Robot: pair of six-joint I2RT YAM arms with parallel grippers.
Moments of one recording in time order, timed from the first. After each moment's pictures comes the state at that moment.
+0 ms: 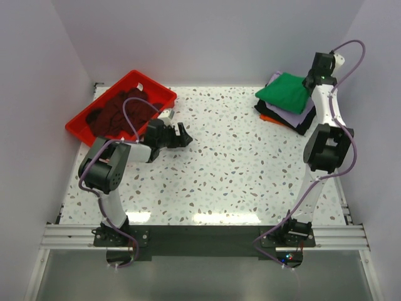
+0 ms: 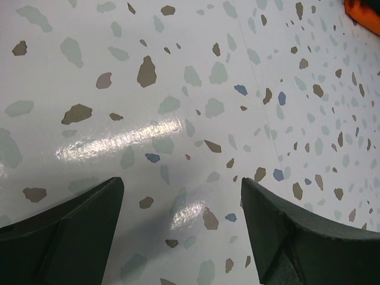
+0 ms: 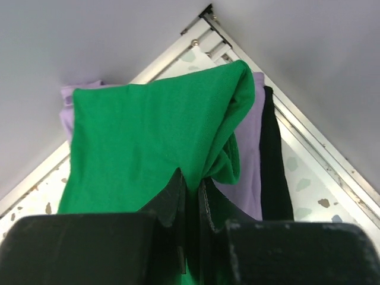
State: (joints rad) left arm -0.34 1.87 0.83 0.51 0.26 -0.44; right arm -0.19 2.16 2.08 -0.50 0.32 0.44
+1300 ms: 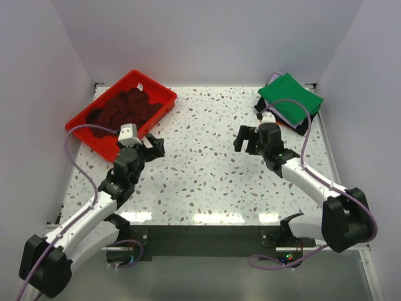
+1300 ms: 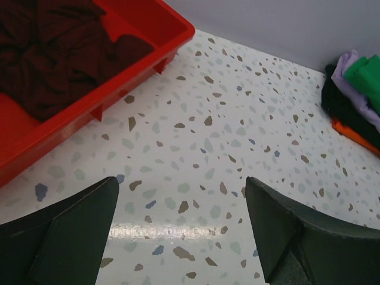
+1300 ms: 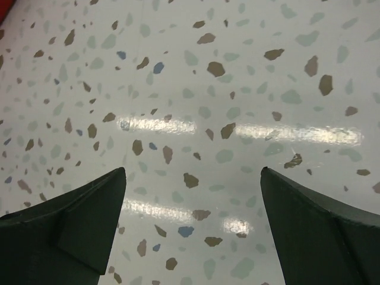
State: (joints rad) left arm -0.46 0.86 0.43 0.22 -0.33 -0.47; right arm 0.37 1.28 0.76 -0.06 0.10 0.41
